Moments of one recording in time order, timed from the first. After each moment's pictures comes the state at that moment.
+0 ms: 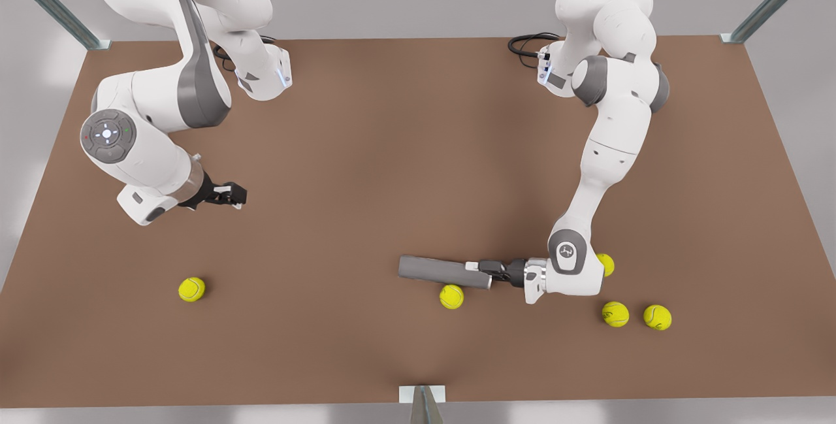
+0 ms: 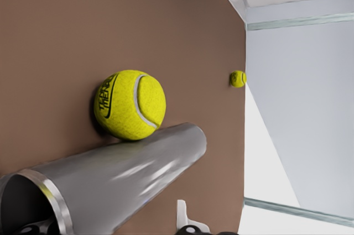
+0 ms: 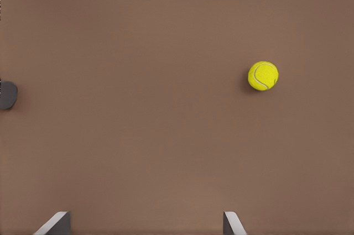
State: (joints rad) left arm -0.10 1.11 -0.22 -1.21 -1.11 1.97 0.61; right arm 0.07 0.24 0.15 -1.41 -0.05 1.58 0.19
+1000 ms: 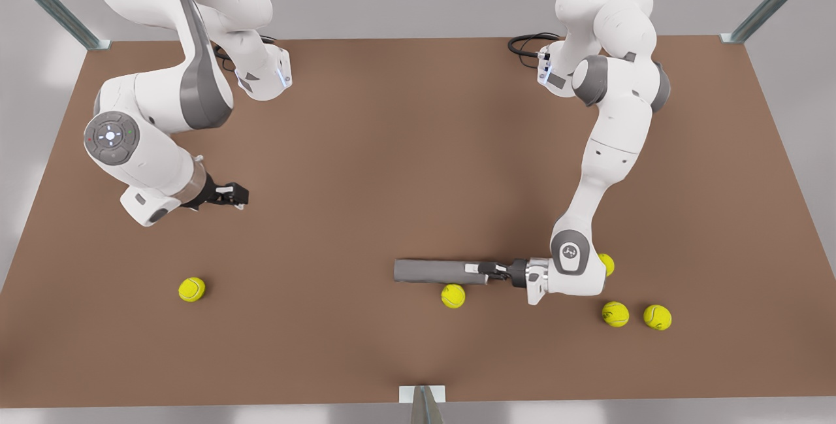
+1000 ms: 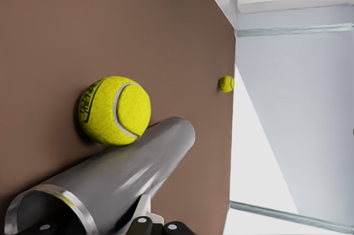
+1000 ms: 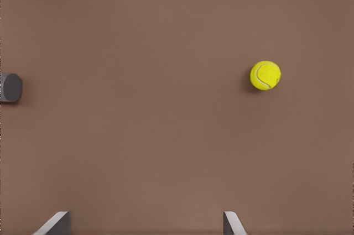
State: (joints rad) left arm -0.10 1.10 -0.20 -1.21 -1.16 1.94 0.59; right arm 0.08 0.25 0.15 -1.41 -0.05 1.58 0.19
